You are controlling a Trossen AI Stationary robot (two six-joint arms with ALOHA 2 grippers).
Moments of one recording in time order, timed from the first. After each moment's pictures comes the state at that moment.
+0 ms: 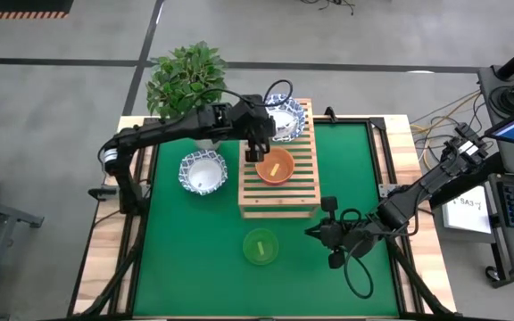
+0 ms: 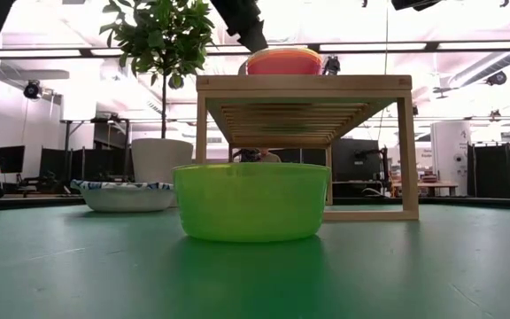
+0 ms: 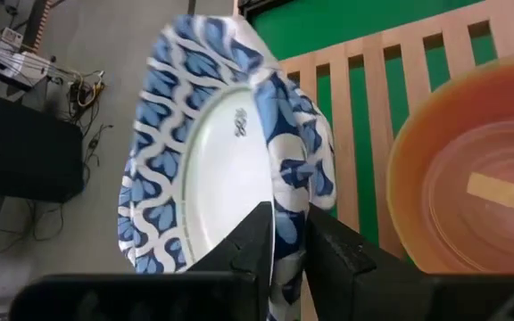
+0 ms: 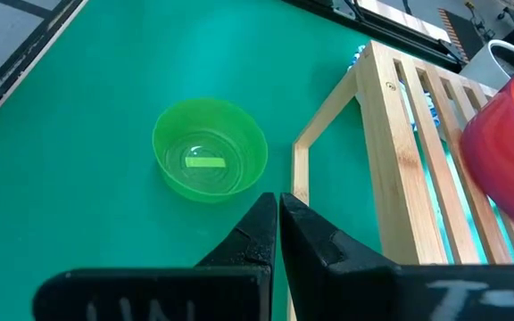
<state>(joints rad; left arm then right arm) 0.23 1.80 1.90 -0.85 -0.28 0.47 0.62 1.27 0.96 -0.41 0.55 0.10</state>
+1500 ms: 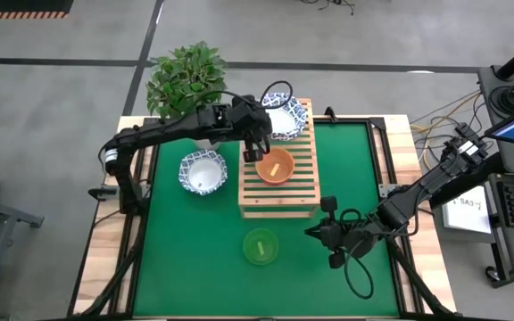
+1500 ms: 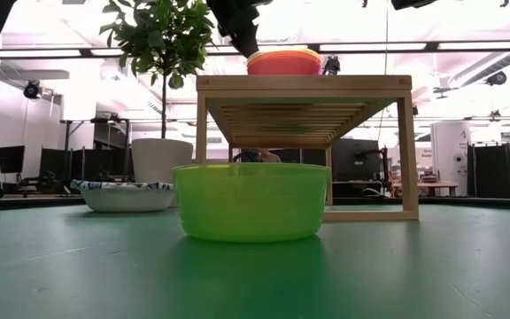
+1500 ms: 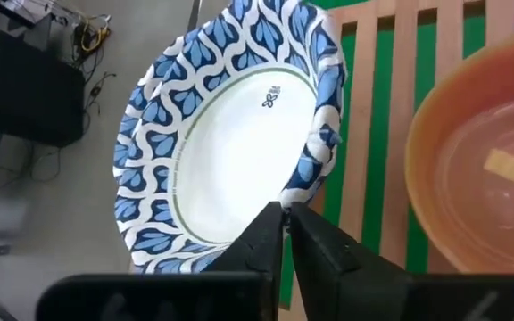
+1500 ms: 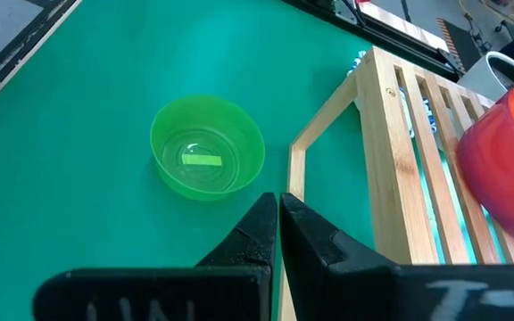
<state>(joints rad) 0.22 1.81 1.93 -0.95 -0.36 0.32 0.62 1.27 0.96 -0.41 0.55 0.05</state>
